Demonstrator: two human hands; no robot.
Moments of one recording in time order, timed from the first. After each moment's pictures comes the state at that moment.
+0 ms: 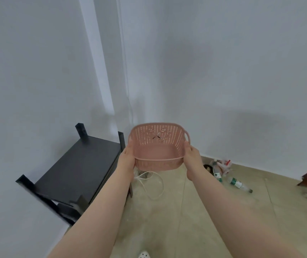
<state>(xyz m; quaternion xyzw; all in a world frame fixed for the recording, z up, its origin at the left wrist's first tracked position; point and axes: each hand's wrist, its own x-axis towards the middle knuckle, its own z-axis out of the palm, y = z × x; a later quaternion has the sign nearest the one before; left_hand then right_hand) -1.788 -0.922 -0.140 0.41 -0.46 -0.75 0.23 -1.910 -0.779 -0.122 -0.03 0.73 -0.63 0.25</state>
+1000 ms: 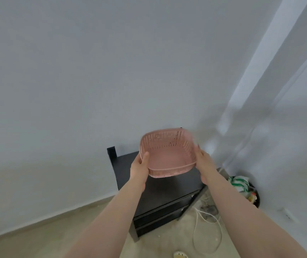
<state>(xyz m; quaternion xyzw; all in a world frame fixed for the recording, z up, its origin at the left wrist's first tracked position) -1.709 -1.128 -0.190 0.64 -0.27 -0.56 0.45 -1.903 -1.159 -0.170 -0.37 0.68 -0.39 0.50</state>
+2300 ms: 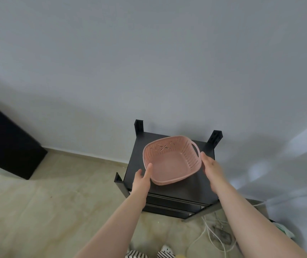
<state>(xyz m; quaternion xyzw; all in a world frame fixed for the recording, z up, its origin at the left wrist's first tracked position) -1.779 -1.072 -0.249 0.75 0.01 -0.47 0.46 -1.938 -1.222 -0.240 -0.50 0.60 -0.18 0.60</state>
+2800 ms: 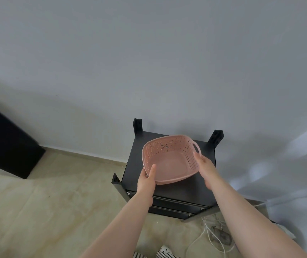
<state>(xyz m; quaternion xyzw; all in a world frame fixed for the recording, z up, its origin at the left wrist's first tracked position) -1.790 -1.091 -0.259 0.71 0.03 -0.47 0.52 -1.919 -1.231 -0.252 -0.54 0.59 -0.14 0.59</state>
